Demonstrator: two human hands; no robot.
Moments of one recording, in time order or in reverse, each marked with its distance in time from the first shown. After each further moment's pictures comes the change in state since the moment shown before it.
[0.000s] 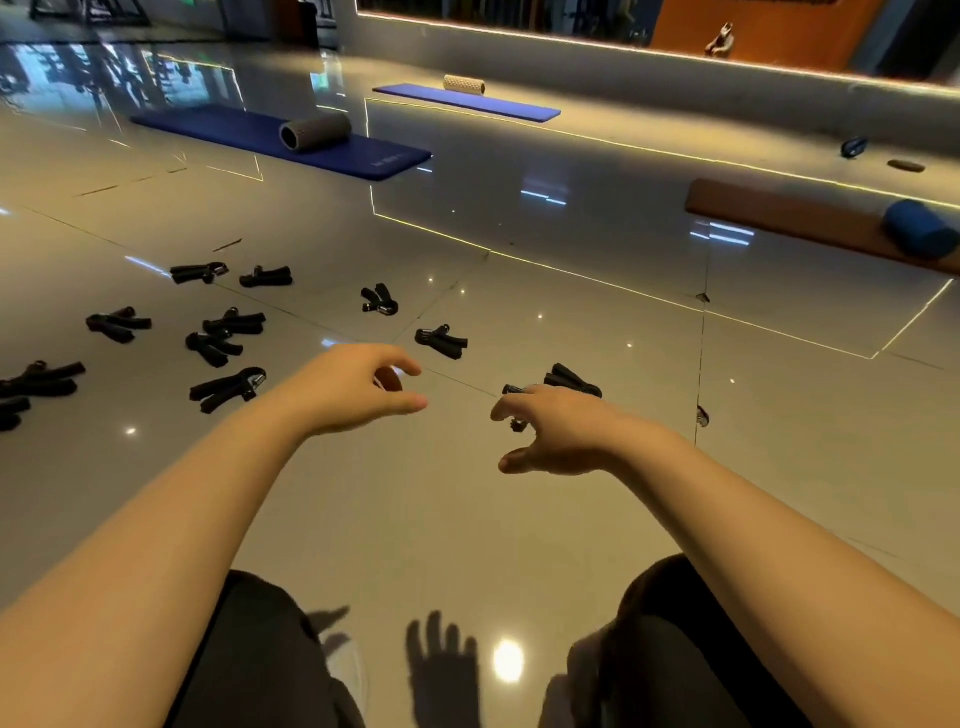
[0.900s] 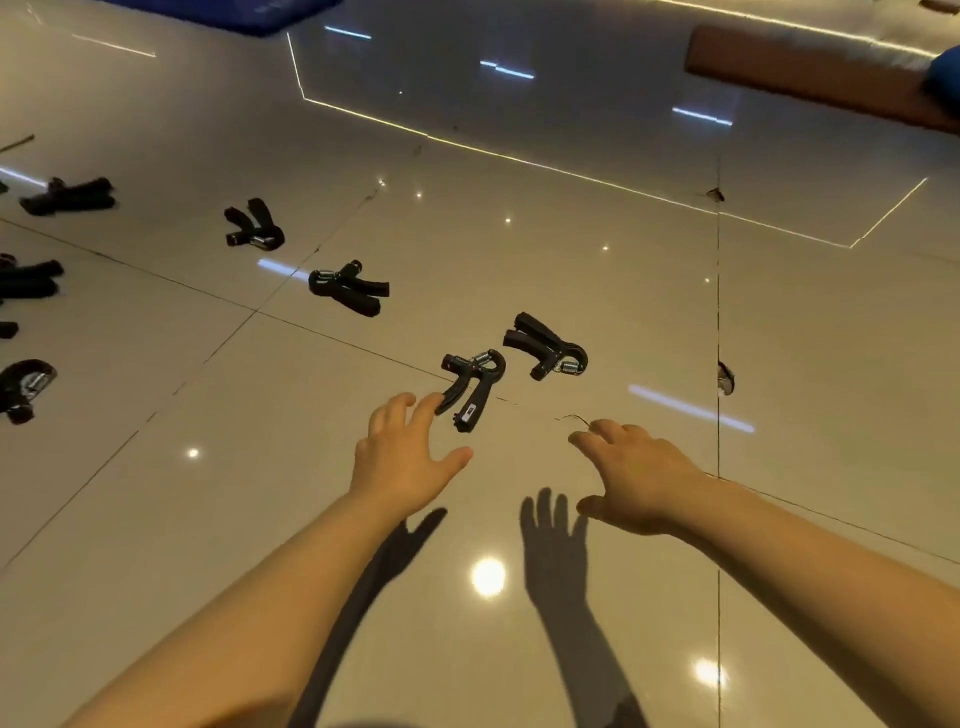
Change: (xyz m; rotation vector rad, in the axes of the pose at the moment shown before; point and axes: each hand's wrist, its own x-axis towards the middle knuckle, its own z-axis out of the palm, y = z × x) left_hand 0.286 -0.042 0.261 0.072 -0.018 -0.118; right_hand 0.165 0.247 0.122 -0.116 -0.250 0.289
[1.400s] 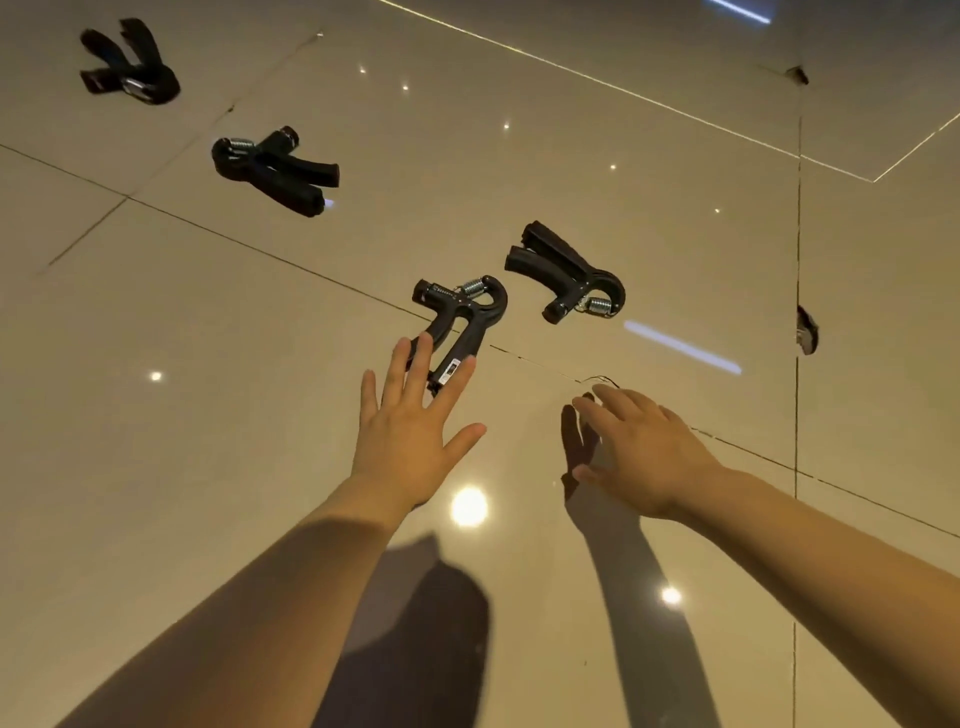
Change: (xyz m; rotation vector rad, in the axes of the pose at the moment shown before) left_hand 0.104 -0.048 0.161 0.308 0.042 0.145; right_hand 0.144 0.039 0.099 0.047 -0.017 0.013
